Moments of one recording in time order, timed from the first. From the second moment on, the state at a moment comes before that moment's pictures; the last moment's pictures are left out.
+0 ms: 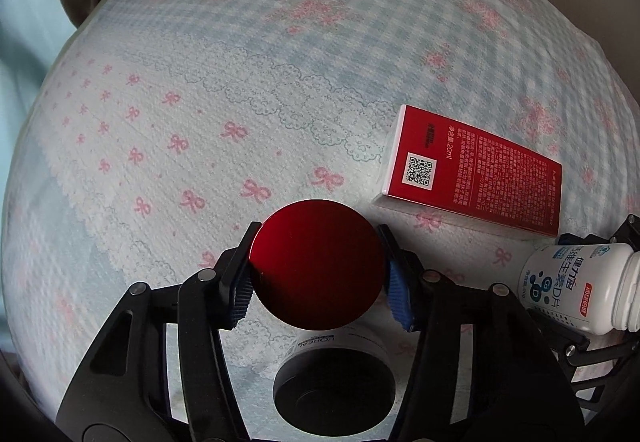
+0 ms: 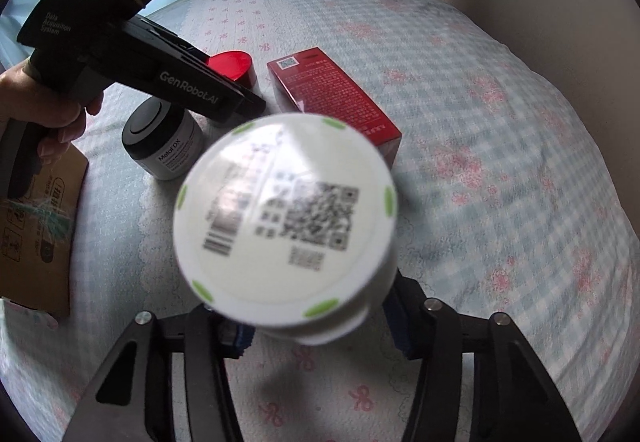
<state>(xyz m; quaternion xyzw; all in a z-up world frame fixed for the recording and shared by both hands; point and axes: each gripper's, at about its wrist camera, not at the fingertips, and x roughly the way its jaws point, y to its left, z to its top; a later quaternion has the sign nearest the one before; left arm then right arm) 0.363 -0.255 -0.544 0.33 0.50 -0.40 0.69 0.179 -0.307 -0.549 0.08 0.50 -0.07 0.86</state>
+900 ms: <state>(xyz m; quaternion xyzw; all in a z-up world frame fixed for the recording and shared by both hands) 0.345 -0.230 -0.441 0.29 0.48 -0.38 0.74 0.167 -0.306 -0.482 0.07 0.48 -0.08 0.87</state>
